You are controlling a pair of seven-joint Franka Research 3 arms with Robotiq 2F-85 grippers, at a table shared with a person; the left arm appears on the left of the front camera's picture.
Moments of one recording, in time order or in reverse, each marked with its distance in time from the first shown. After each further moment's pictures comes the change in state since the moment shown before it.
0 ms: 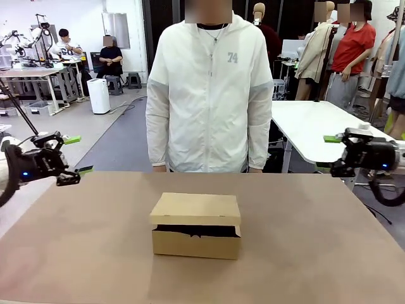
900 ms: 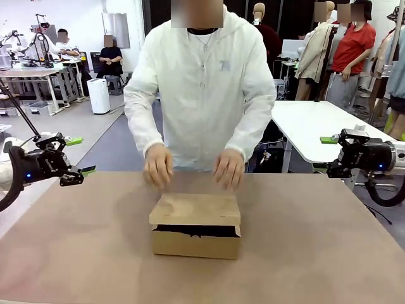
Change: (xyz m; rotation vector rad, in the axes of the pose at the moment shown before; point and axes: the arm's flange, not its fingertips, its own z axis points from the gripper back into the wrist) left arm -0.002 0.005 -0.013 -0.059 0.057 -0.129; right arm 0.000 0.000 -0.019 0.008 0.039 0.002
